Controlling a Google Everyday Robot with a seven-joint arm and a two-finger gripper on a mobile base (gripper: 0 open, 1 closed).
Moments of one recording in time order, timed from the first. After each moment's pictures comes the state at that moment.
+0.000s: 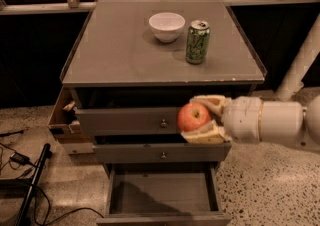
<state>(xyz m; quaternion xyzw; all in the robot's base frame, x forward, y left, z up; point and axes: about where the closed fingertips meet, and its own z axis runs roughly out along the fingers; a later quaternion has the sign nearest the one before) 0.462 -0.097 0.826 -0.53 0.65 0.19 0.51</state>
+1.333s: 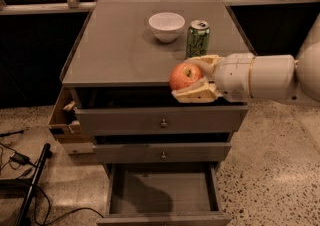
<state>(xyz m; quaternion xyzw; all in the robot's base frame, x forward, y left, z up) 0.522 -0.076 0.901 -0.51 0.66 0.19 0.52</state>
